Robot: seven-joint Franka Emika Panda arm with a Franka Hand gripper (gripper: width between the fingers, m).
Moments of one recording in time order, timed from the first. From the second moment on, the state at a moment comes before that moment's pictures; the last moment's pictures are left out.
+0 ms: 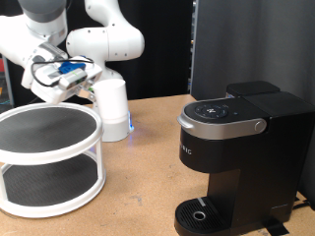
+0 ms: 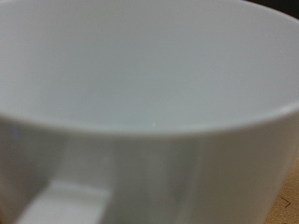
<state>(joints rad) -0.04 -0.61 -0.66 -2.83 0.94 2.15 -1.38</state>
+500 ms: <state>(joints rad) 0.11 -0.51 -0.56 -2.83 1.15 2.28 -1.40</state>
